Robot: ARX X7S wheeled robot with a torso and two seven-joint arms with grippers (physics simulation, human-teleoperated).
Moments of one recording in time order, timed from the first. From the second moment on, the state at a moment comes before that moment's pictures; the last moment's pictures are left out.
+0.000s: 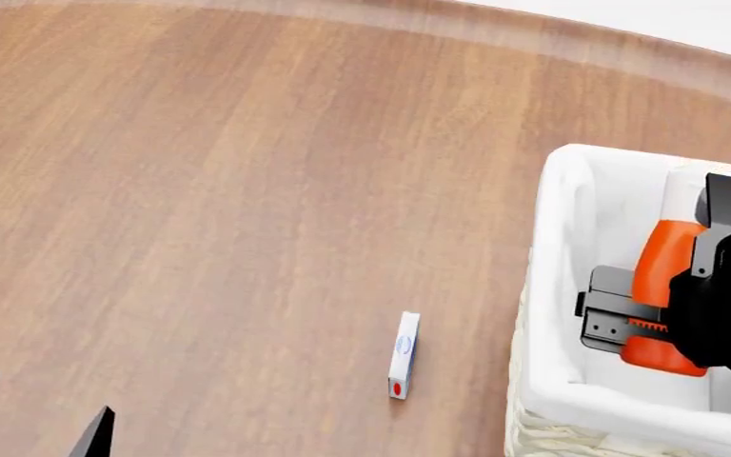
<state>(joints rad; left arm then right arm) 0.11 -0.62 0.23 0.57 -0.62 -0.02 -0.15 1.39 0.55 -0.76 0.96 1.21 1.15 0.35</state>
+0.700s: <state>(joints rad) 0.11 -0.62 0.23 0.57 -0.62 -0.02 -0.15 1.39 0.53 -0.78 1.00 1.18 1.13 0.31</state>
